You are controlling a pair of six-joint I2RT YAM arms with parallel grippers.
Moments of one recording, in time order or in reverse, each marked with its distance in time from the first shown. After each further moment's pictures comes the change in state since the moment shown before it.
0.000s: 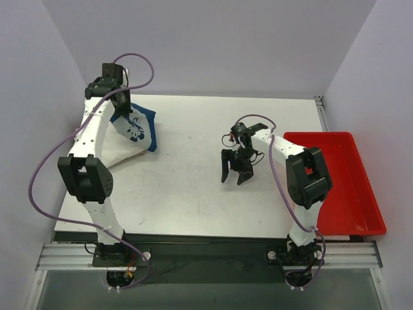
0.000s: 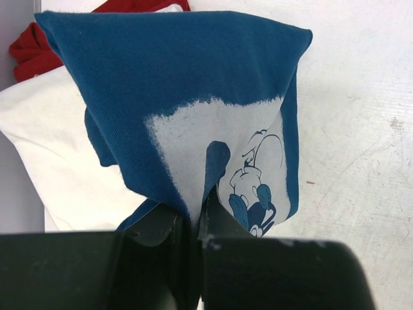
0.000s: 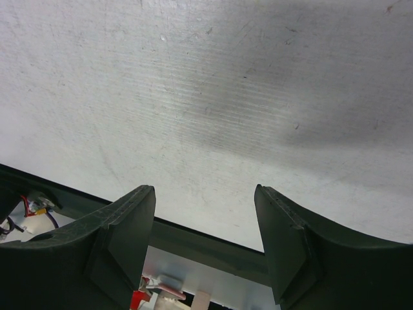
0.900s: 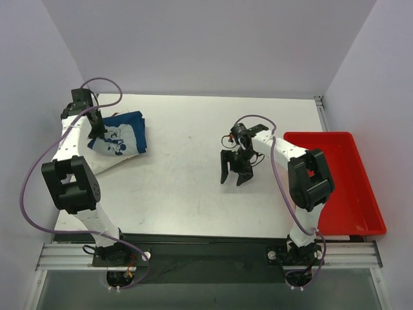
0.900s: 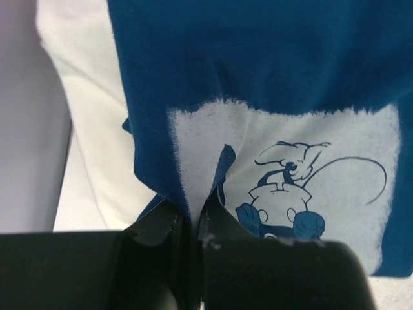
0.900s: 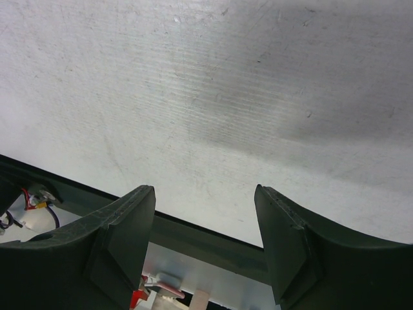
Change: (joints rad) left arm 0.264 -0.113 -0.414 0.218 0.045 0.011; right arm 0.015 -0.029 -0.021 0.005 -0.011 0.003
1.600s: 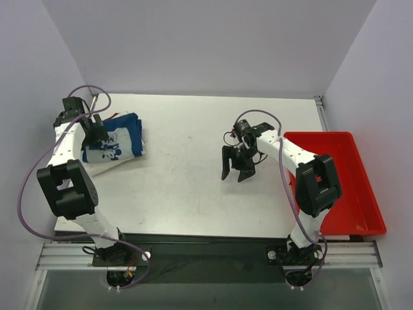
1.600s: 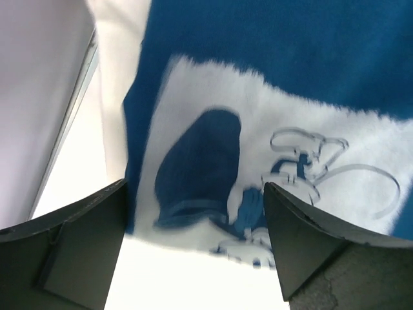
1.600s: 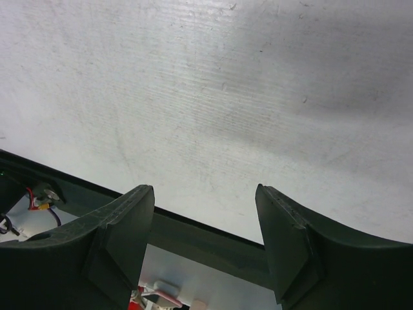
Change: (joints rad) left arm 0.095 -0.031 -0.102 0.038 0.013 -0.090; right arm -0.001 -0.068 -0.011 0.000 0.020 0.004
